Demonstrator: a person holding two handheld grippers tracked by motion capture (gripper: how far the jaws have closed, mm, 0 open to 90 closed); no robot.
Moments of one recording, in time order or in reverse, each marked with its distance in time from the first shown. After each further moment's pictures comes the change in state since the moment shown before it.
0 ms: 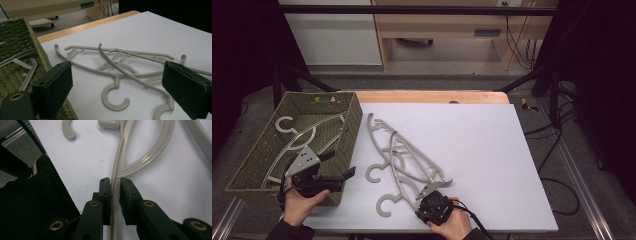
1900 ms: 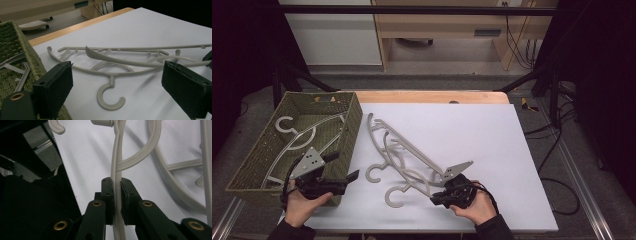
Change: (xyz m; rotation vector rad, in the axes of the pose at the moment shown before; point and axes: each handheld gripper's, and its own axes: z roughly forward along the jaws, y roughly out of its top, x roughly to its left) left arm -0.010 0.002 0.003 0.020 -0.040 0.065; right arm -0.054 -0.002 -0.056 -0.113 0.164 -0.046
